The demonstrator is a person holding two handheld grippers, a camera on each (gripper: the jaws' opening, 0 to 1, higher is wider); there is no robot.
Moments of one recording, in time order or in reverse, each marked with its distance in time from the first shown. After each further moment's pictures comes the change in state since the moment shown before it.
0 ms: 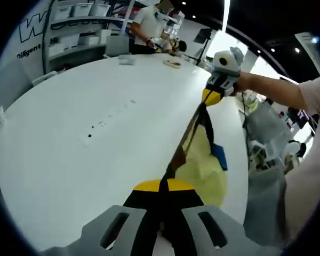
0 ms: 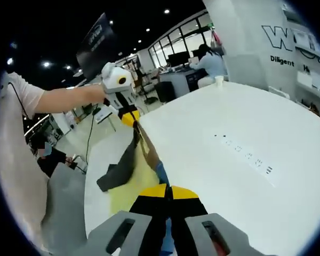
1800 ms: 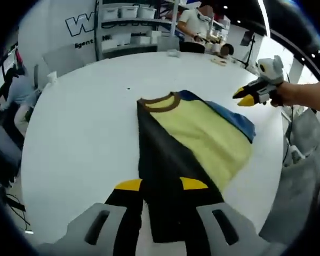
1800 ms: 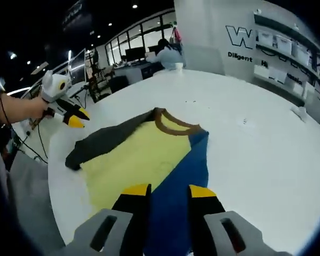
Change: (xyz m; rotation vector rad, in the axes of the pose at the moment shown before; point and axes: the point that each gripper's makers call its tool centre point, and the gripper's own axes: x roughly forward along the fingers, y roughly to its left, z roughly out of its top) left arm -0.031 -0.055 -0.160 -0.158 -0.067 0.424; right arm 0.000 0.057 -0.124 0.037 -0.005 -0.406
